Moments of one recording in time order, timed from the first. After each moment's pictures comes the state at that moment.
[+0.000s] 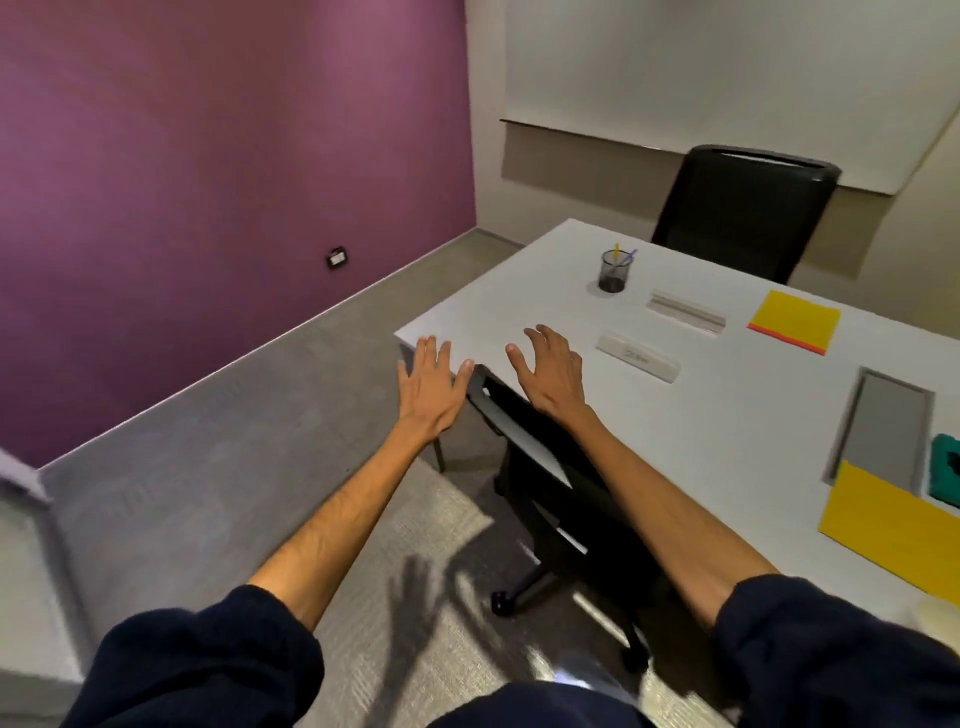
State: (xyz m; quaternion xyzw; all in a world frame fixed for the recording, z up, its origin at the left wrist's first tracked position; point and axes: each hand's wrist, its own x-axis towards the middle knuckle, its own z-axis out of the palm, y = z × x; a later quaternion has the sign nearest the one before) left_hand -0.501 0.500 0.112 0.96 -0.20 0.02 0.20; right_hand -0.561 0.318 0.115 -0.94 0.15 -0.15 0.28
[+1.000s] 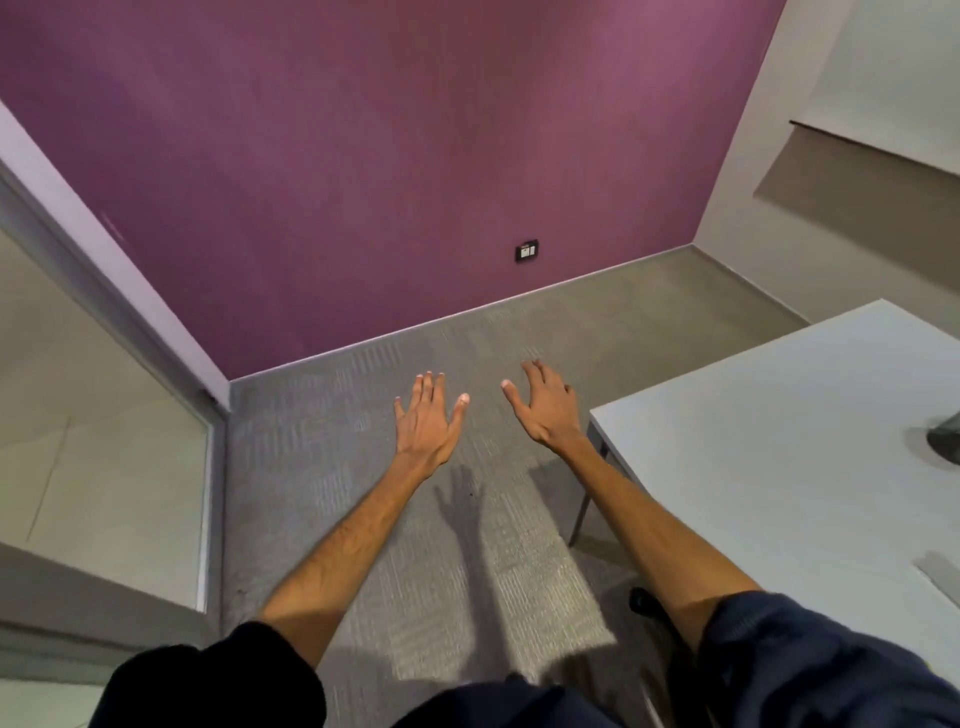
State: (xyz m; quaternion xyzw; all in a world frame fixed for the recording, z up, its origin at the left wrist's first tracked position) left_hand -0.196 0.745 0.055 0.98 0.05 -0.02 0.18; right_hand -0.164 0.552 0.065 -0.96 -0.06 0.03 0.27
